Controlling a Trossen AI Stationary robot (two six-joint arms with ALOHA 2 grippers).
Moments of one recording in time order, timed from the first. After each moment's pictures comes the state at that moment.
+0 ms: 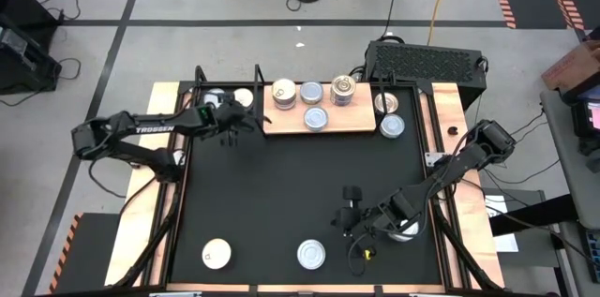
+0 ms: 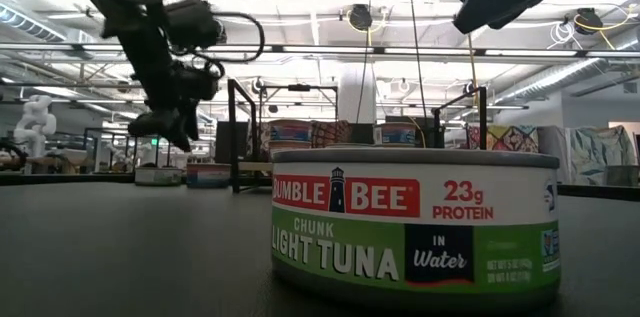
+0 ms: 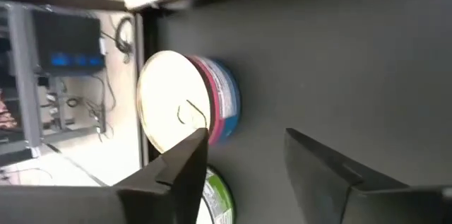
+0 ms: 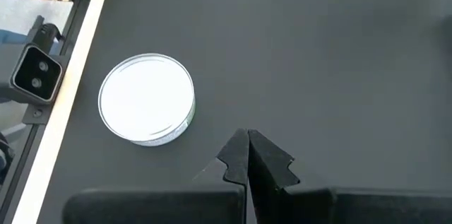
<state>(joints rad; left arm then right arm) 0.47 1.24 0.61 -0.38 -0.43 0.67 0.60 1.60 1.08 -0.37 0.39 0.45</state>
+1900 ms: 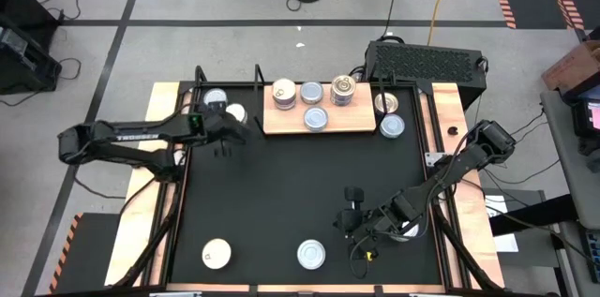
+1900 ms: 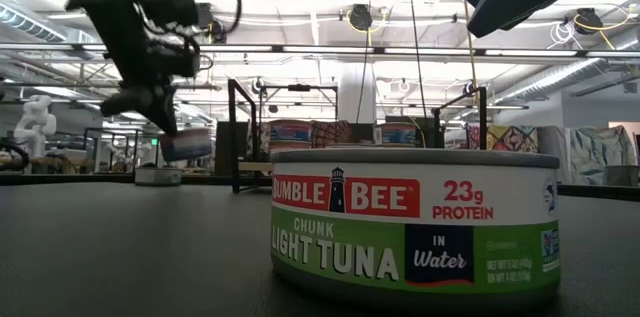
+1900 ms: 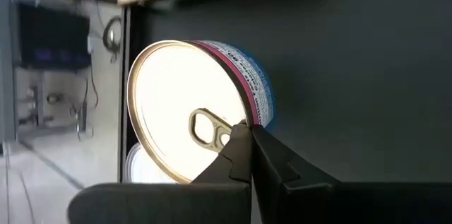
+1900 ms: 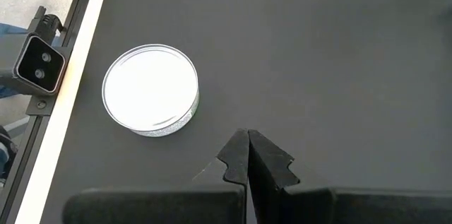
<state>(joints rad) 0.30 1.06 0.61 -0.61 -0.44 0.42 0.61 1.60 1.08 -0.39 0.39 0.48</state>
